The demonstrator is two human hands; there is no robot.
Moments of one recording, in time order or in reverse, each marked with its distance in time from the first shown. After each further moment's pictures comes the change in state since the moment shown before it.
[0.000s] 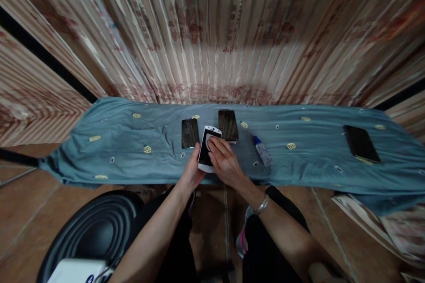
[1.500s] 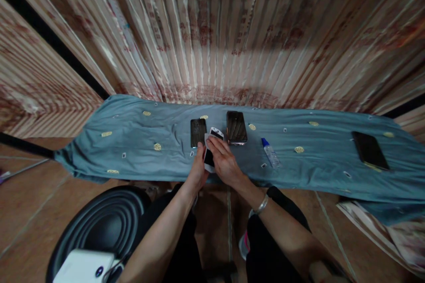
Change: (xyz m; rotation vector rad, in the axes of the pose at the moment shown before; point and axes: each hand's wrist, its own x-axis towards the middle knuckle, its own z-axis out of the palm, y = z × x) left_hand 0.002 0.002 -0.015 0.004 -0.029 0.162; right_hand 0.008 -0.015 0.022 0.003 -0.017 -0.098
